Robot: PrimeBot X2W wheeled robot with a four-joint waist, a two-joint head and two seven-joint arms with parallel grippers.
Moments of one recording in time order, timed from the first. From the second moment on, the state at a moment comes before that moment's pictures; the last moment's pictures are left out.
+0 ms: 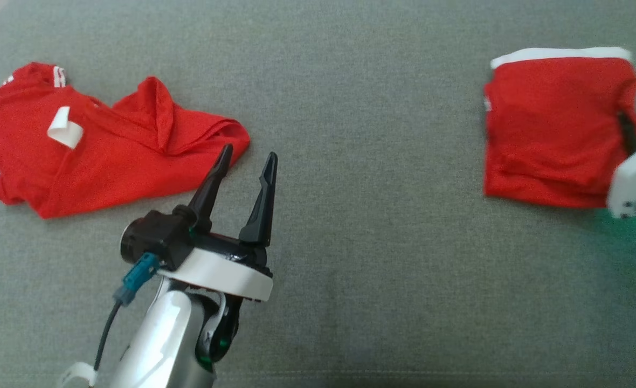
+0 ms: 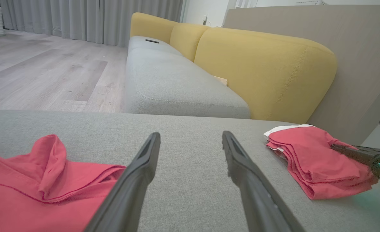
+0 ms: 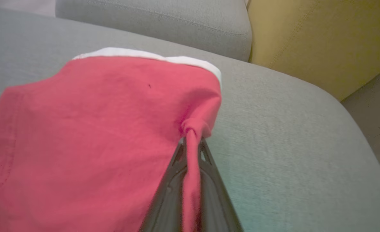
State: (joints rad) left arm -0.22 0.04 -0.37 0.10 -0.28 -0.03 -0.26; right arm -0.58 -0.43 0.13 0.72 0.17 0.13 0.09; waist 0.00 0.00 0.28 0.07
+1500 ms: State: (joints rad) left arm -0.27 0.04 -0.30 0.09 -0.27 -0.04 -0.26; right arm -0.69 -0.51 -0.01 0.66 0.02 0.13 -0.08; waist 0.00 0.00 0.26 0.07
